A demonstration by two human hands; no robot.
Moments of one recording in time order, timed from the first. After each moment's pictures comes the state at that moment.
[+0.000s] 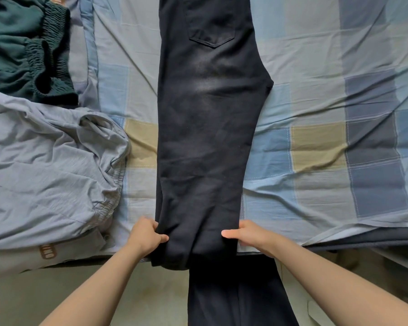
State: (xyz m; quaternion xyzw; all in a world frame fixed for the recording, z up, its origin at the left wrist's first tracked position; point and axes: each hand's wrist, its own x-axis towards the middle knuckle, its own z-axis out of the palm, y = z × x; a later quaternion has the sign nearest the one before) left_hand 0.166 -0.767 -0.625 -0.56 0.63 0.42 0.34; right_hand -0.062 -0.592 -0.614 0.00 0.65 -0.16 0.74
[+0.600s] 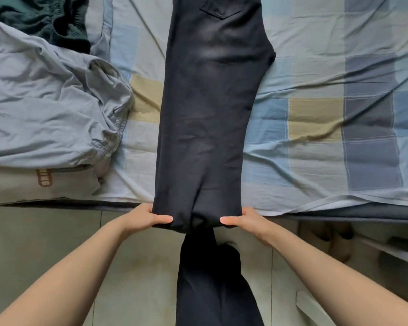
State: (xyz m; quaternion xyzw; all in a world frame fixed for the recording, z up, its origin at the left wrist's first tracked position) left_hand 0.207 -0.686 -0.602 -0.52 0.46 0.67 0.25; right_hand -0.033 -0.510 -0.600 -0.08 0.66 -0.22 0.72
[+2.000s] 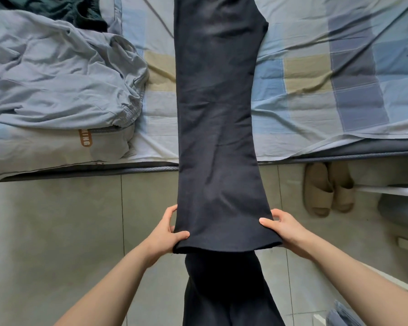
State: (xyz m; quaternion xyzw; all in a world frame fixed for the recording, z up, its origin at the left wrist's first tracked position) left_hand 0.321 -0.564 -0.529 -0.52 0.42 0.72 0.21; right_hand 0.072 -0.368 -0.539 0.09 0.72 -0.28 0.63
